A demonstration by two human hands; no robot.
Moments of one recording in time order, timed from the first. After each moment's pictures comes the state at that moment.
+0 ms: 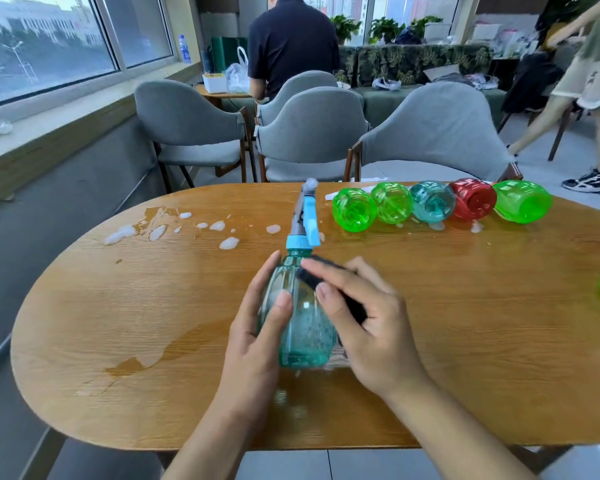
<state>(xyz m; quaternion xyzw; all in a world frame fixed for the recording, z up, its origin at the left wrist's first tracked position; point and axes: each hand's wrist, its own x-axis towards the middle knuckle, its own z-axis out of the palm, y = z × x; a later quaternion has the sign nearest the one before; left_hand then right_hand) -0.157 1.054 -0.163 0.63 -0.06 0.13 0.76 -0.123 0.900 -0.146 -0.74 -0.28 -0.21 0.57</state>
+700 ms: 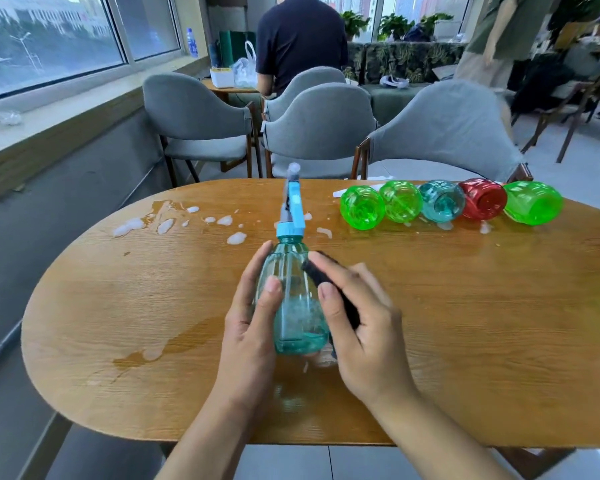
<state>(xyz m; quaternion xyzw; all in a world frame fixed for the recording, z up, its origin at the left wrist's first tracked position) -0.157 1.061 -0.156 0.58 -0.04 0.16 0.79 -0.128 0.919 -0.159 -0.76 -0.26 -0.27 0.53</state>
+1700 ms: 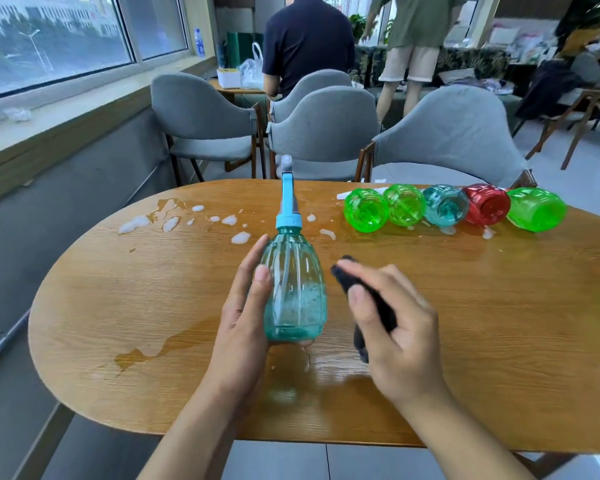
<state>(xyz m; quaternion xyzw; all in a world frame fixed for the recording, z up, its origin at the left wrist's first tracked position) -0.154 1.071 -0.146 0.59 -0.01 0.14 0.80 -0.130 0.893 -0.151 -0.75 -0.25 -0.26 0.56</state>
